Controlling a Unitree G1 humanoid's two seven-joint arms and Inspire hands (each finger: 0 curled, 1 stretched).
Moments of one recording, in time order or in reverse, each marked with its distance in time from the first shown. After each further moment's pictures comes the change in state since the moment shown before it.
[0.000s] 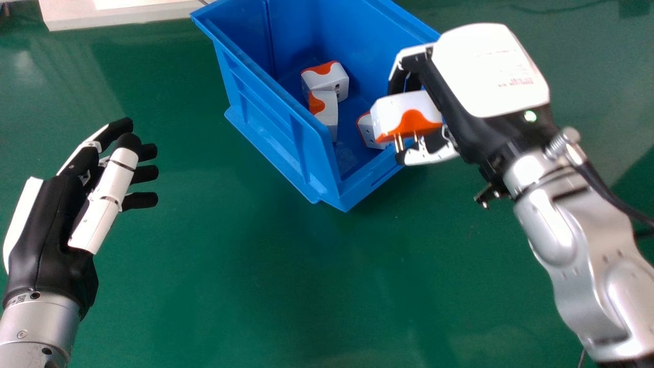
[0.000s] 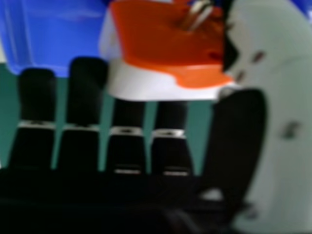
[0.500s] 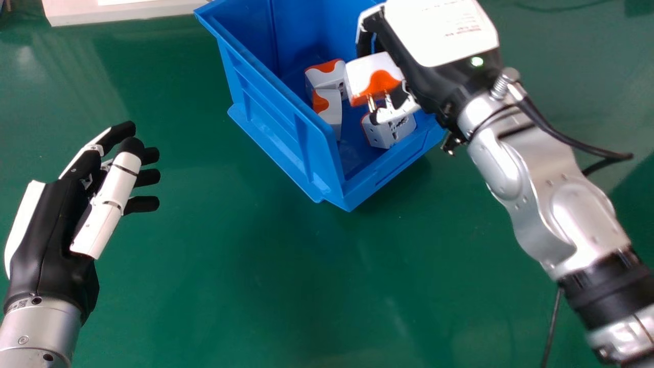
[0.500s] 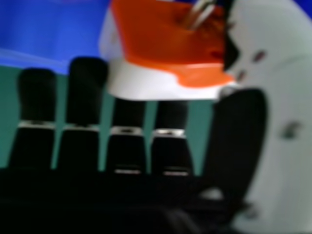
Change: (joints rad) left arm 0.030 0.000 -0.012 -0.023 0.010 -0.003 0.003; right arm -0.311 0.035 0.132 0.384 0.002 -0.010 -0.114
